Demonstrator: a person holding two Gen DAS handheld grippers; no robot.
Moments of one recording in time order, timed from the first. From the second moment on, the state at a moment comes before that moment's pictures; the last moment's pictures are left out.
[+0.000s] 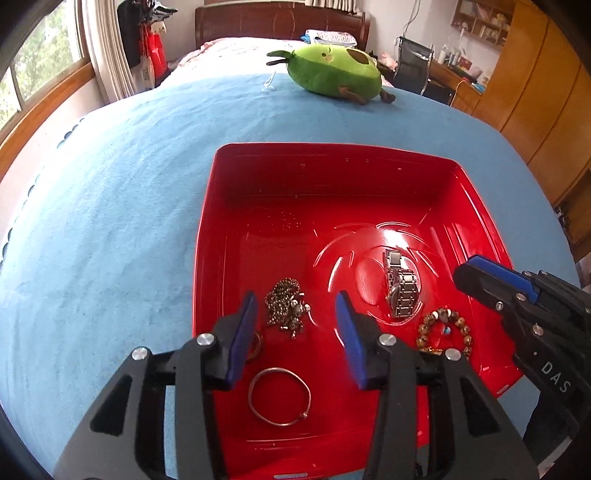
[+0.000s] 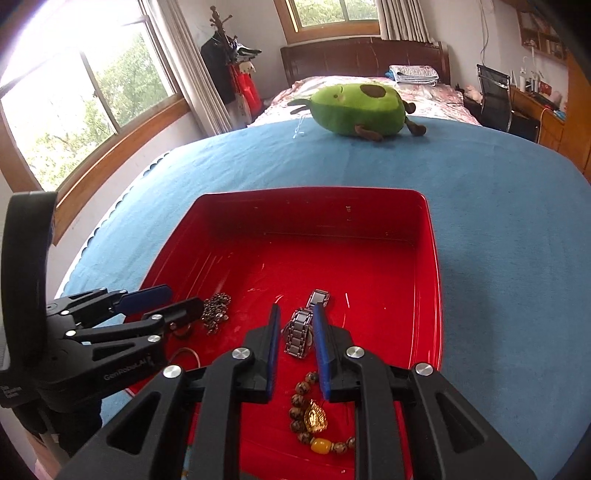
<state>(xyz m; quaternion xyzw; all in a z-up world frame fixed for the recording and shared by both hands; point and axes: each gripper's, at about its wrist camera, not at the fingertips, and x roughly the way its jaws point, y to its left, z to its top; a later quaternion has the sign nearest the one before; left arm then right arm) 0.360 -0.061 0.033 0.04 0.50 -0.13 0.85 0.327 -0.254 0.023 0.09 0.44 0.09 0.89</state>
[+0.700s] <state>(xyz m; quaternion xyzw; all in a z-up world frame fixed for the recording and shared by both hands) 0.336 -0.047 0.052 0.02 0.47 -0.11 0.87 0.309 -0.252 0.028 0.09 0.44 0.10 0.89</state>
